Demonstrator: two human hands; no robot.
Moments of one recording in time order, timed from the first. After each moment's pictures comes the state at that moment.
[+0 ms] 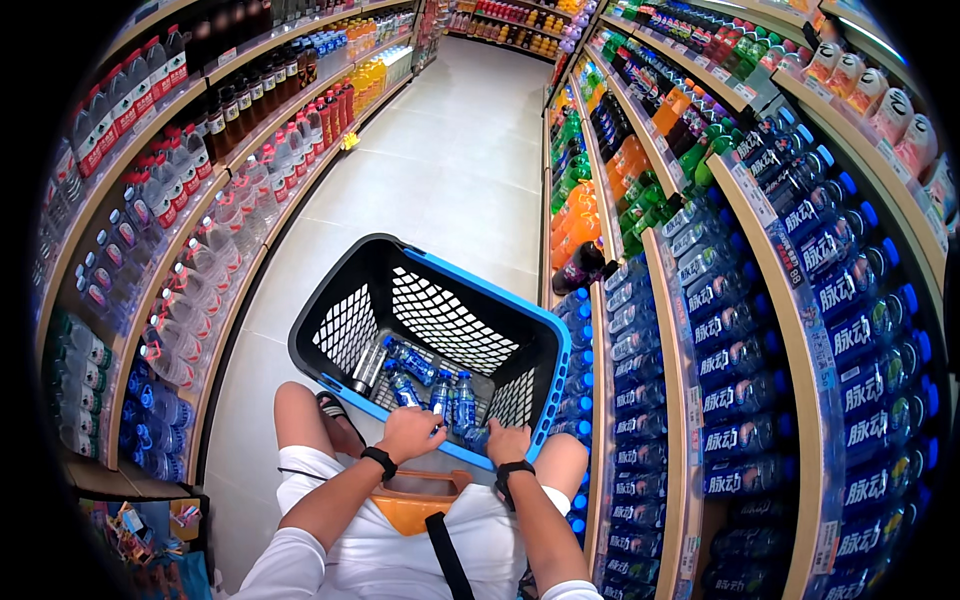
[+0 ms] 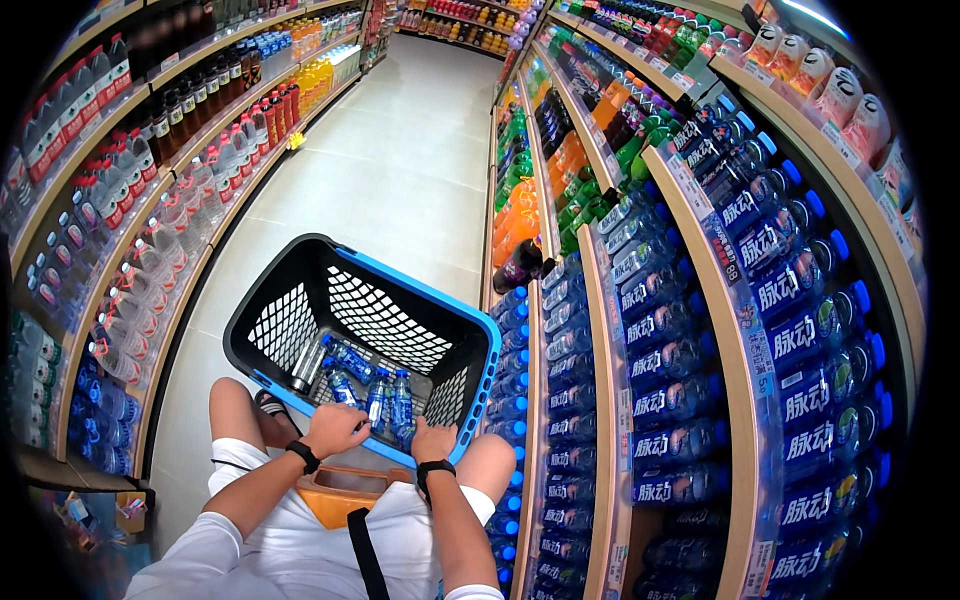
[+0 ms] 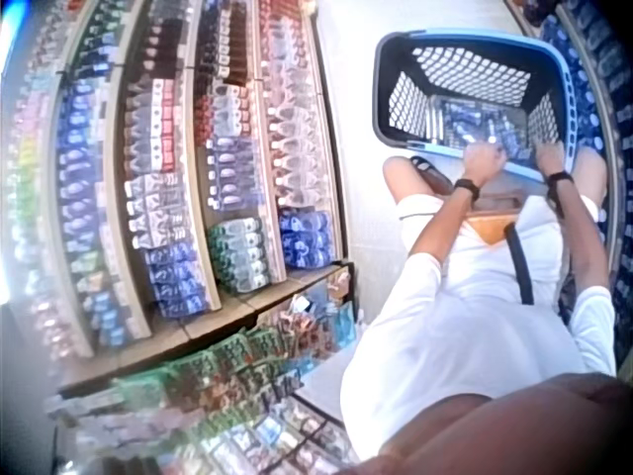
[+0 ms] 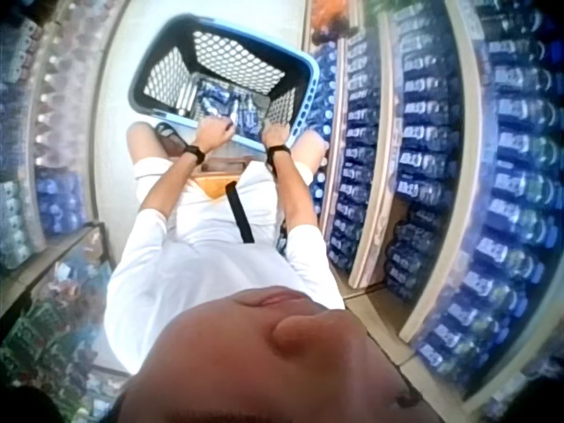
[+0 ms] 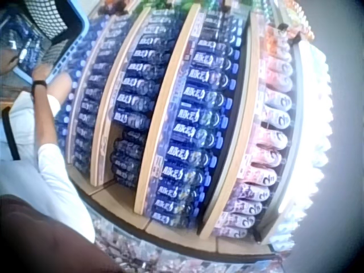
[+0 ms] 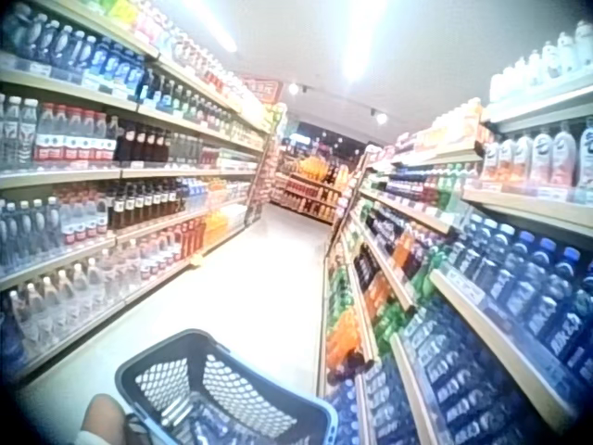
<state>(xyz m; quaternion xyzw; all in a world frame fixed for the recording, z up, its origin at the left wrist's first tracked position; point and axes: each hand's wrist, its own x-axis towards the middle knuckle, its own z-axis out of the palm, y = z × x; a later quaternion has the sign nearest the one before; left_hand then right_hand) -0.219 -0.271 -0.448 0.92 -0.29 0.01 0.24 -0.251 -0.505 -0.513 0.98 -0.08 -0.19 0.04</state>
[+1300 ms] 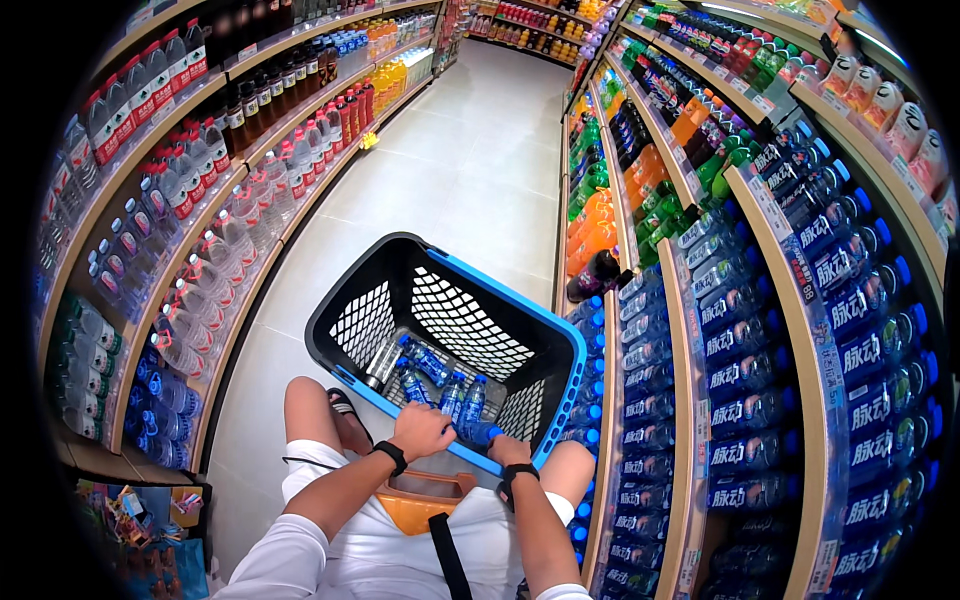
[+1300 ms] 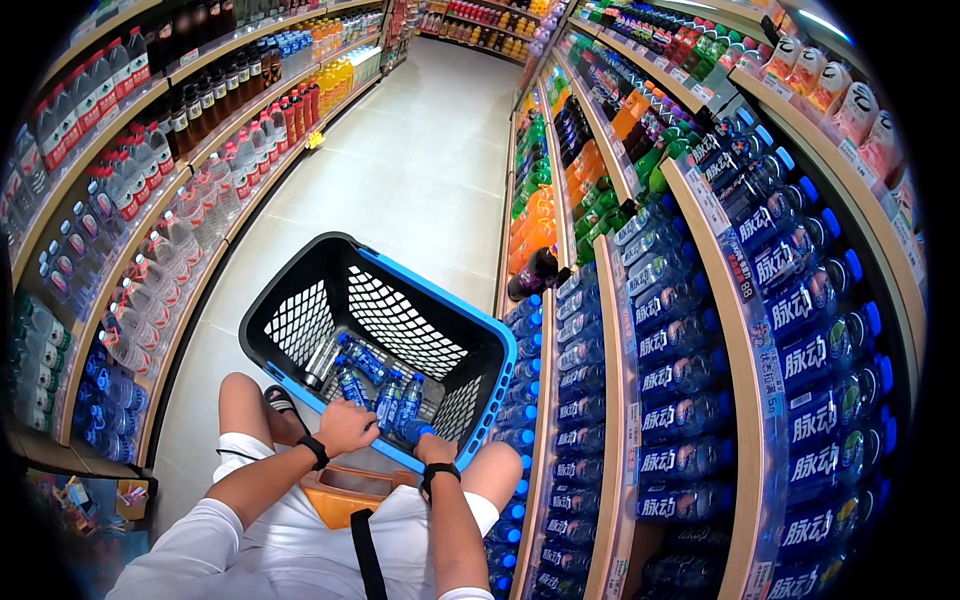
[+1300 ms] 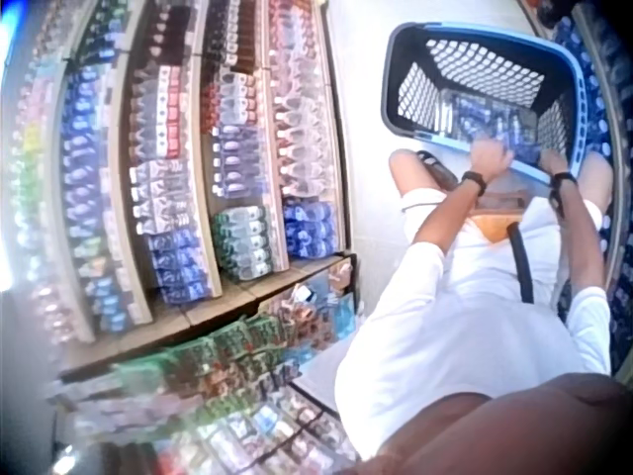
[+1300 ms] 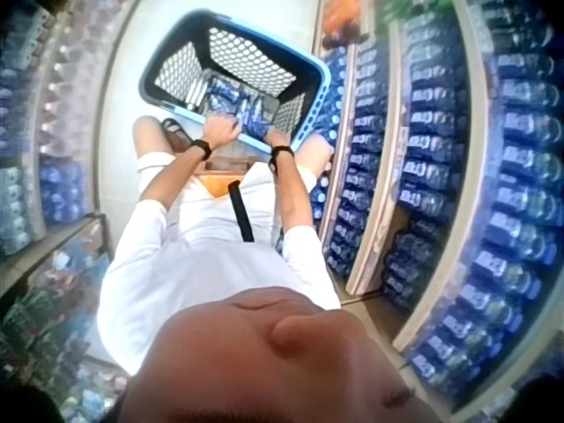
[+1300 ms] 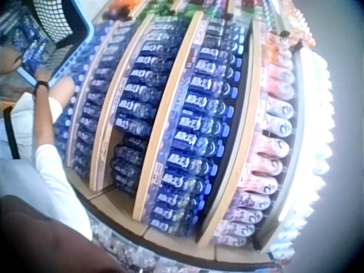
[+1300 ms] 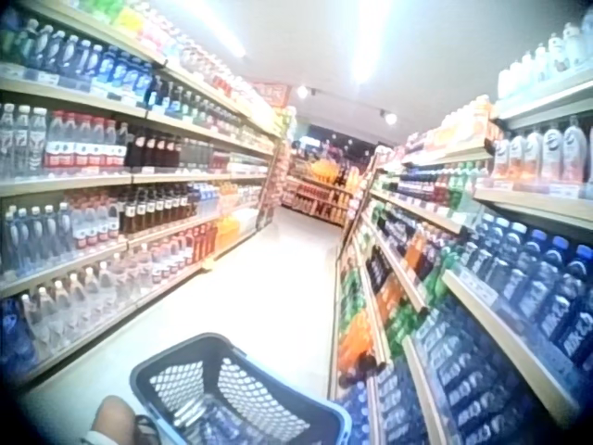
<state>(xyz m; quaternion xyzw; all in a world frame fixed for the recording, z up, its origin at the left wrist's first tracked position) -0.213 -0.267 -0.461 0.93 -0.30 0.05 0.21 -0.237 -0.496 -0.518 0.92 -0.09 -0.38 -0.06</state>
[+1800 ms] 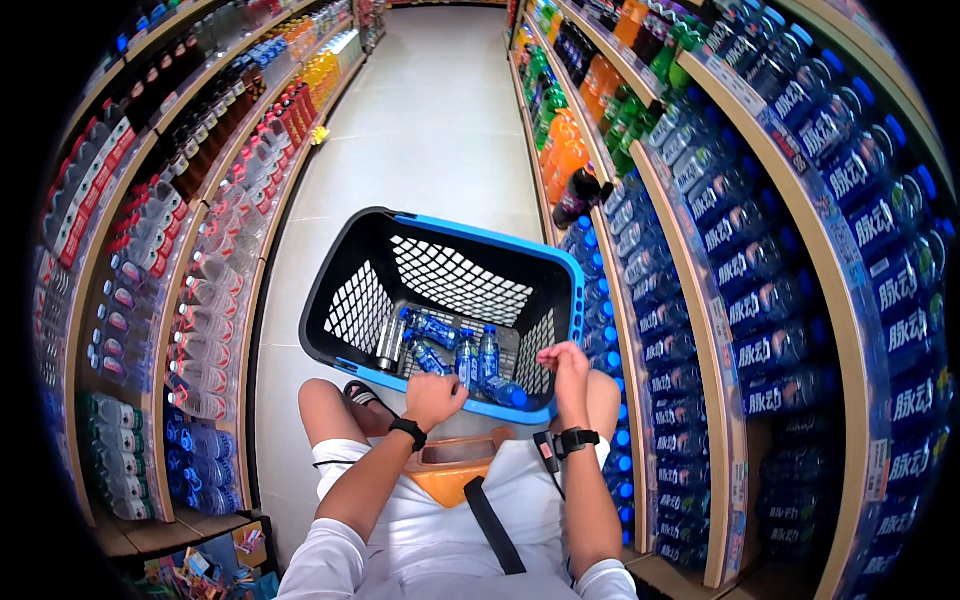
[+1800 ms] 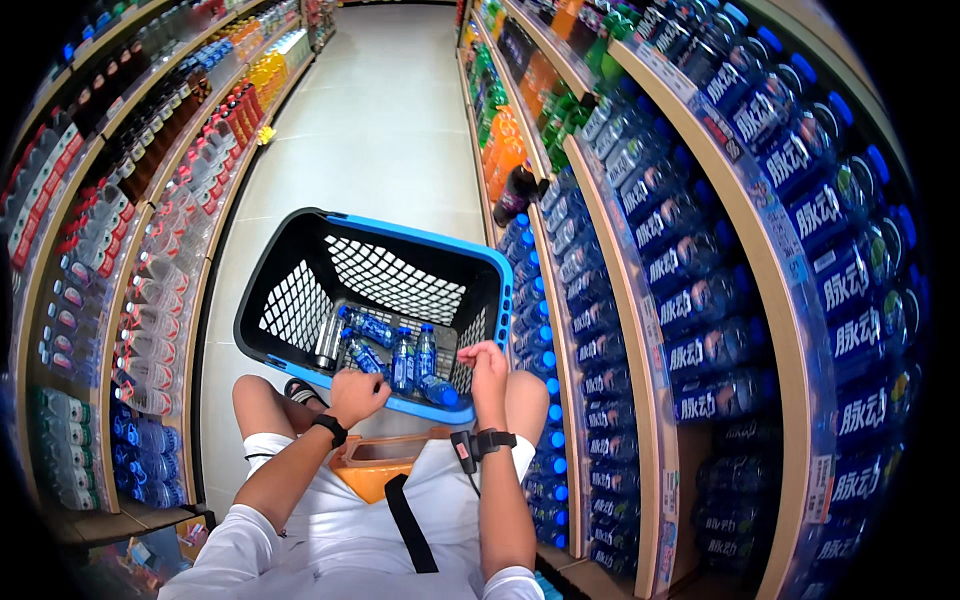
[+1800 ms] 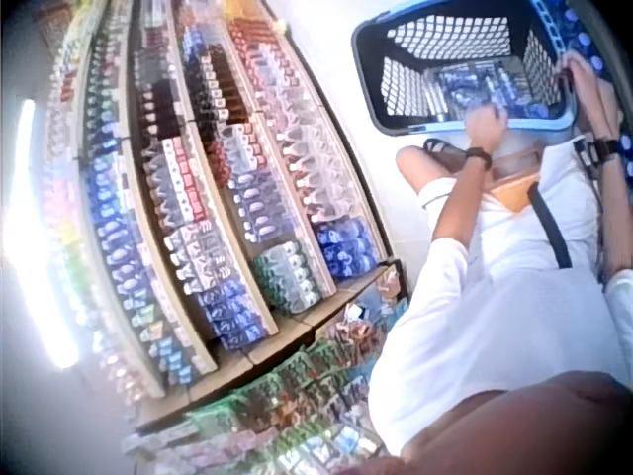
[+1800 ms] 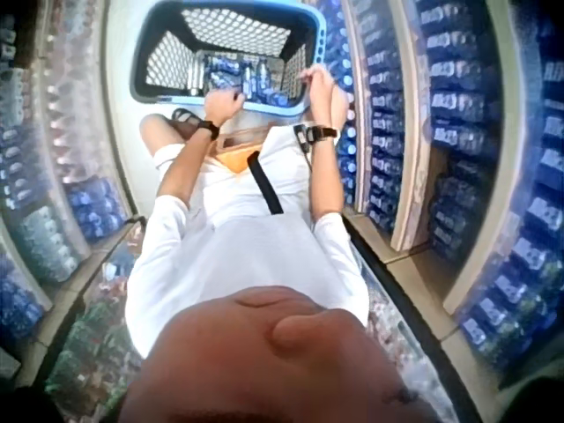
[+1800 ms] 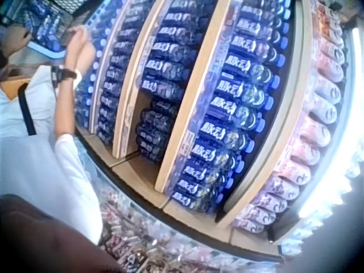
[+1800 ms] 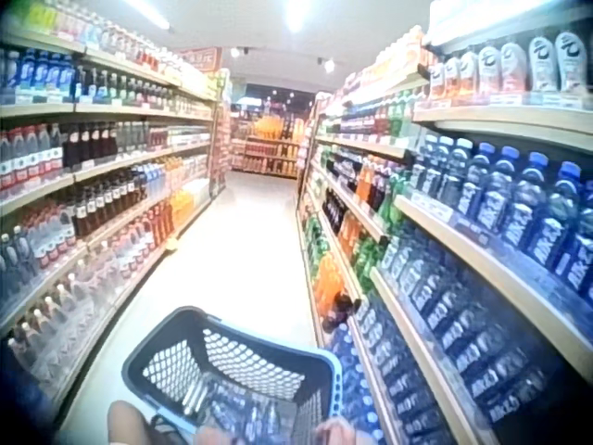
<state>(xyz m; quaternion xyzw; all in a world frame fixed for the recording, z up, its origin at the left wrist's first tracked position) -0.219 -0.267 -0.464 0.93 -0.28 0.00 0.22 -0.264 -0.515 -0.433 0.60 -0.18 0.19 -0.75</state>
